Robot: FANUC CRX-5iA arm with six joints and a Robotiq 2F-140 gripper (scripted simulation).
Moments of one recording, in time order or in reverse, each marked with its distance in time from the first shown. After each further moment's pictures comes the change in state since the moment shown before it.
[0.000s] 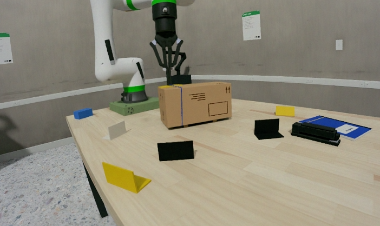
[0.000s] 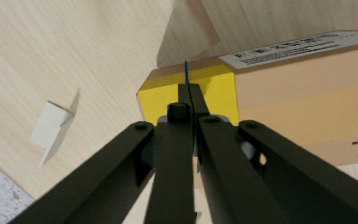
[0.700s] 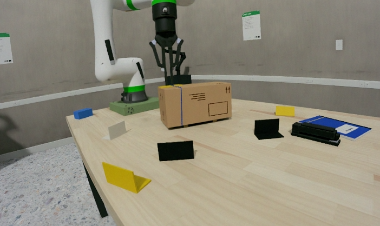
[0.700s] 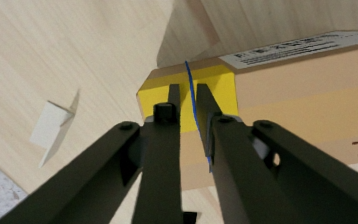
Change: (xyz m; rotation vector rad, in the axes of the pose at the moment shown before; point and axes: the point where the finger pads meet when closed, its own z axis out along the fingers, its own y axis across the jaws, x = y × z) arm 0.000 0.000 0.000 0.000 0.000 0.000
